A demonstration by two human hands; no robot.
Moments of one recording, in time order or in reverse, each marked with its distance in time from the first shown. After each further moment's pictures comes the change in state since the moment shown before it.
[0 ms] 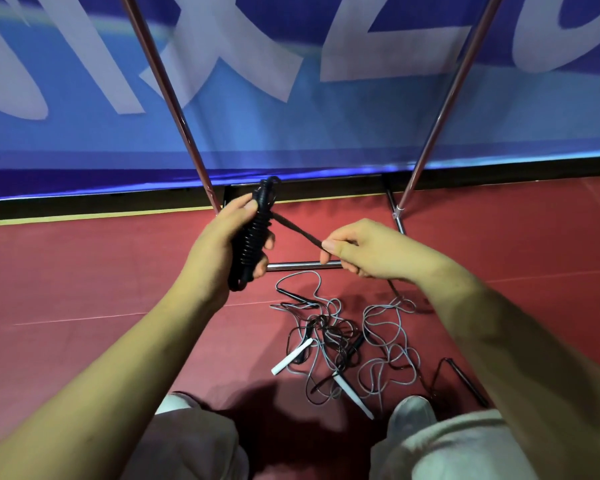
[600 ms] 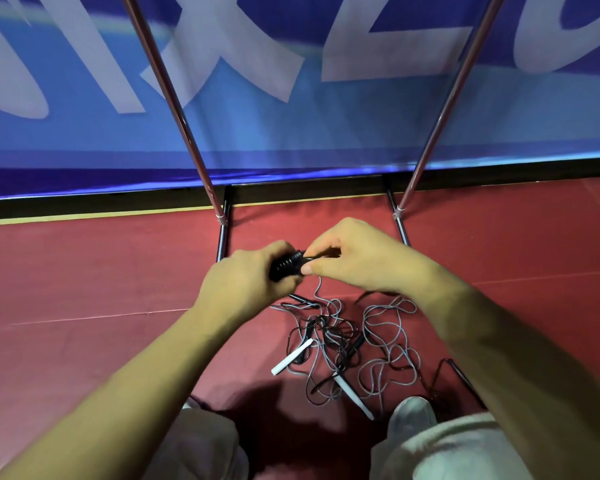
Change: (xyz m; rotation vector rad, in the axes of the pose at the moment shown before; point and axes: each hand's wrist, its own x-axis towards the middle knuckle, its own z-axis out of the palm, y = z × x) left_hand -0.012 -0.028 0.005 1.456 0.041 0.115; right_hand -0.011 -0.030 0.009 -0.139 0.003 -0.231
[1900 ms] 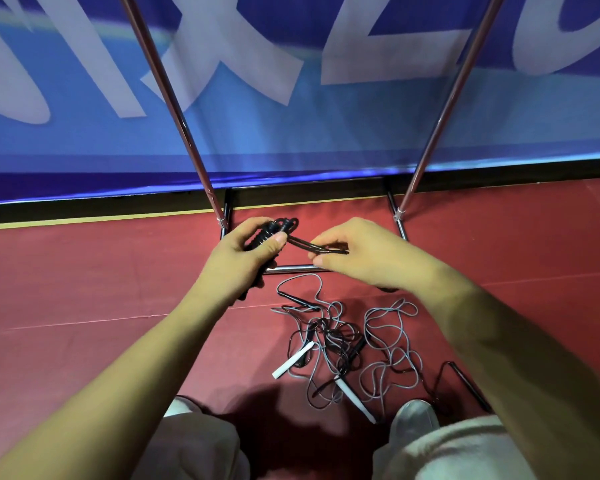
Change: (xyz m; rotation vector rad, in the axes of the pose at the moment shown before) left_hand 0.008 0.006 -0.023 -0.944 0.009 -0.271; right_hand 0.003 0.014 -0.004 -0.037 0.049 0.062
